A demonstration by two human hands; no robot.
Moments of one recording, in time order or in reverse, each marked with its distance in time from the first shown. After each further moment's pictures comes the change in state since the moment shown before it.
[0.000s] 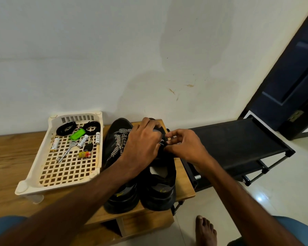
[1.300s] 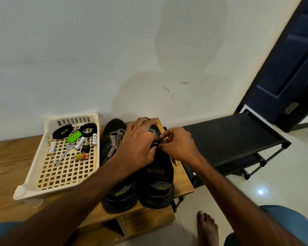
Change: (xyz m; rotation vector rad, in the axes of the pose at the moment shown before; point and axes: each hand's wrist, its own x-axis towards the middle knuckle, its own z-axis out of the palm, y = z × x) left_hand -0.005 -0.007 -0.010 -0.098 -0.077 0.047; right_hand 0.002 -0.002 0.013 -0.186 0.058 -0.007
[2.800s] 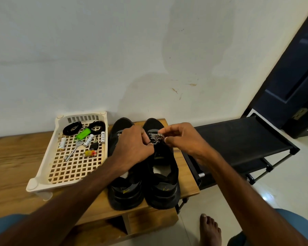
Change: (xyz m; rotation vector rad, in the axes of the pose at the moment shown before) left_hand -0.013 -0.011 -0.014 -0.403 -0.033 -0.565; right_hand 0.004 -0.008 -0.011 0.312 -0.206 -0.148
